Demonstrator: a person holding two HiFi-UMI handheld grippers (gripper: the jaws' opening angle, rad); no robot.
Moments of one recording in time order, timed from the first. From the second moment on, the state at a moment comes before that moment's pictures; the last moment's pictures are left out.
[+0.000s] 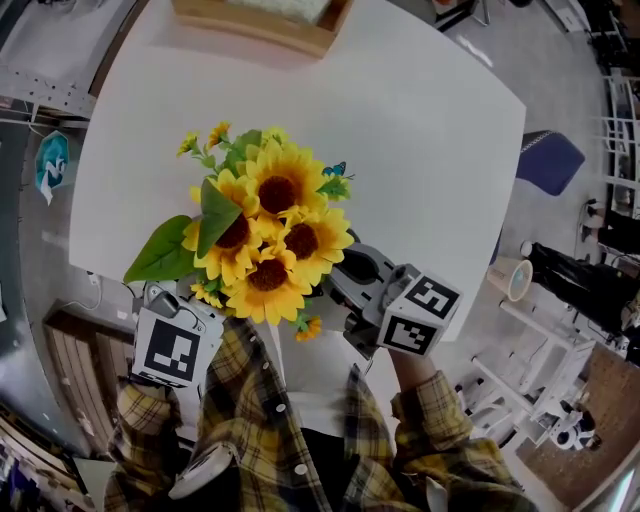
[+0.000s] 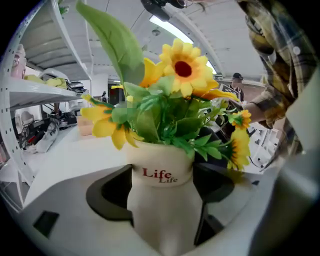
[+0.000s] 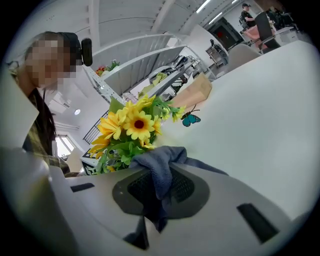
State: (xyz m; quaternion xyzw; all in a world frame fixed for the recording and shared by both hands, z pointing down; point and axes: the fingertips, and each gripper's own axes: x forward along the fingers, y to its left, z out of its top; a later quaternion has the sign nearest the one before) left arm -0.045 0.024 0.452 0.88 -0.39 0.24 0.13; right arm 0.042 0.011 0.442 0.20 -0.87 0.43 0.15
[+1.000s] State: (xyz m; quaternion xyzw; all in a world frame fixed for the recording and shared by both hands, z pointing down) left arm -0.031 -0.010 0.466 0.89 -0.35 0.27 0.13; right arm 0.059 -0.077 0.448 0.13 -0.88 0.41 0.20
